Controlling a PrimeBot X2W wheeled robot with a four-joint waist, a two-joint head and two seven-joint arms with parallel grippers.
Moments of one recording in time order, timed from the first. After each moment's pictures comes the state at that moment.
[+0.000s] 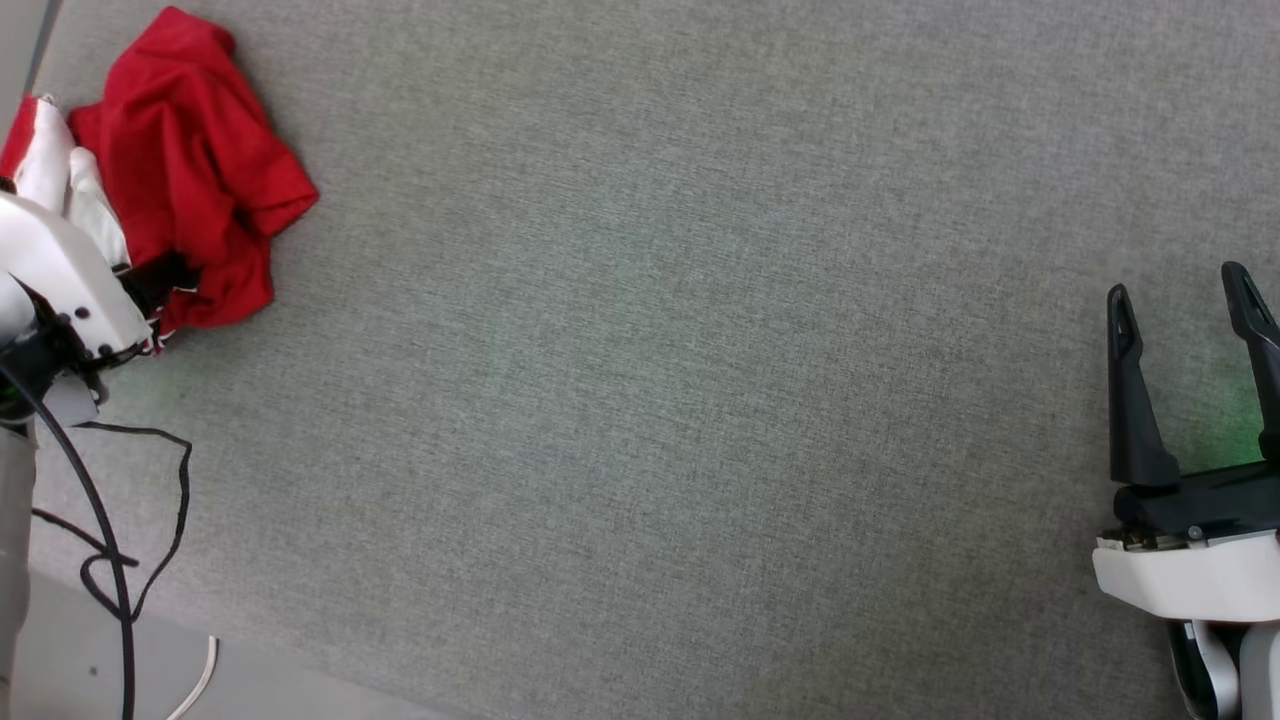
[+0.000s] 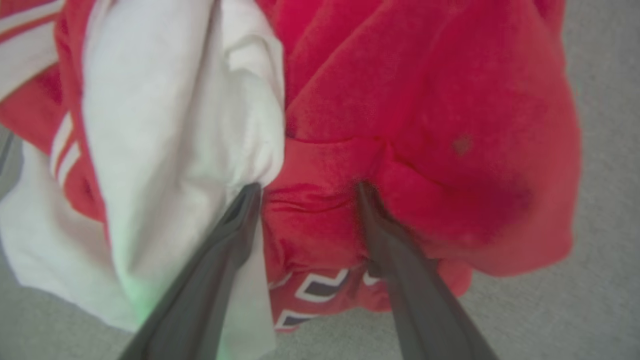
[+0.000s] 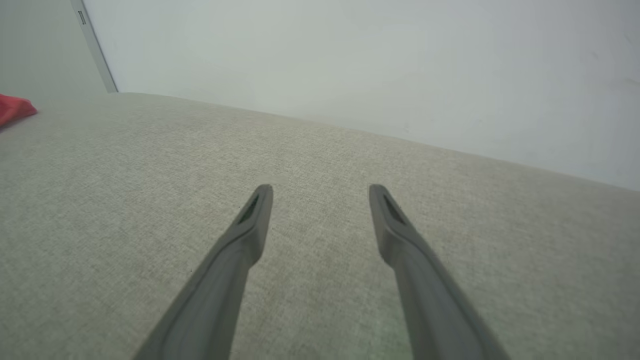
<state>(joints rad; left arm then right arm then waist) -0.84 0.56 -0.16 0.77 -0.84 -0.13 0.64 -0.12 -0.14 -0.08 -0.19 -0.04 0.13 -0.26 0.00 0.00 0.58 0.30</state>
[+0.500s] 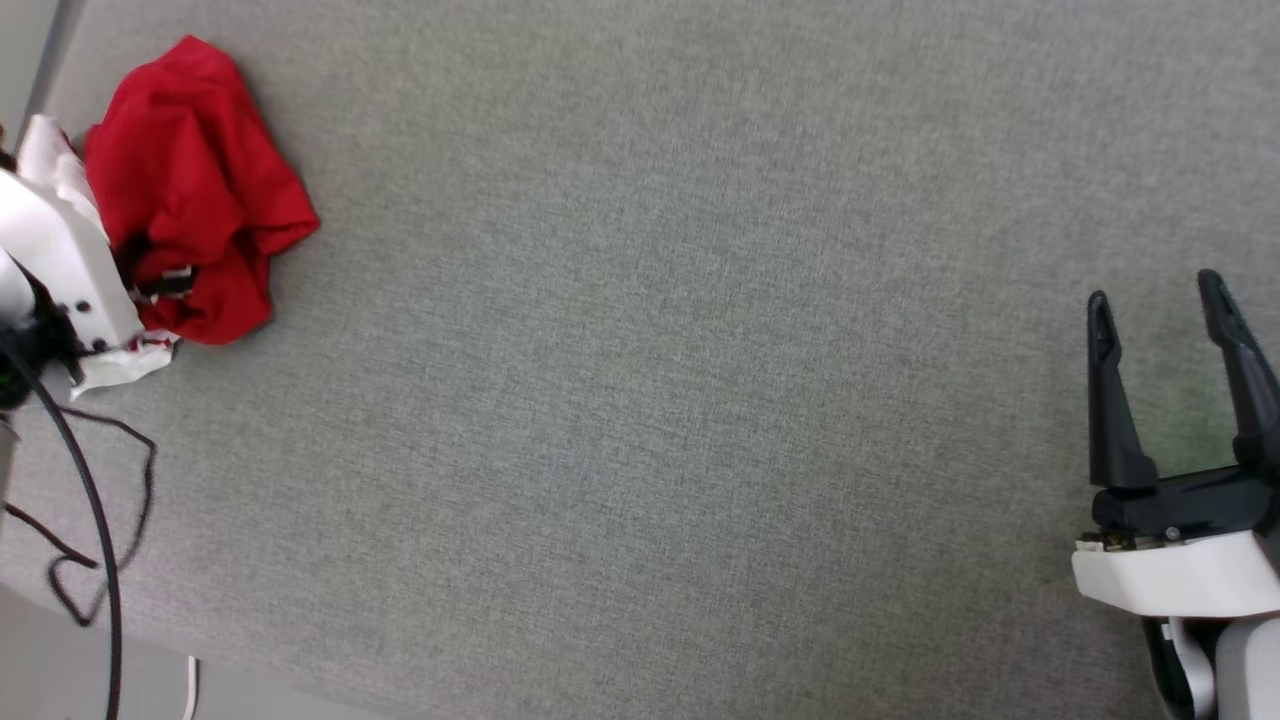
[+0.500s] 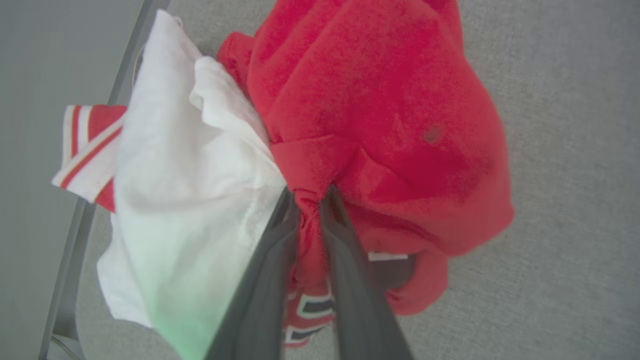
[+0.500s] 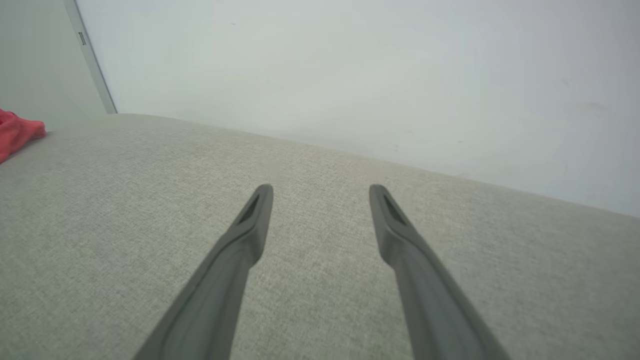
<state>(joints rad) -0.91 0.63 -0.36 0.80 -0.83 -0.13 0.51 -0.12 -0.11 -0.07 -0.17 -0.03 0.13 -0.26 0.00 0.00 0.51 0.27</state>
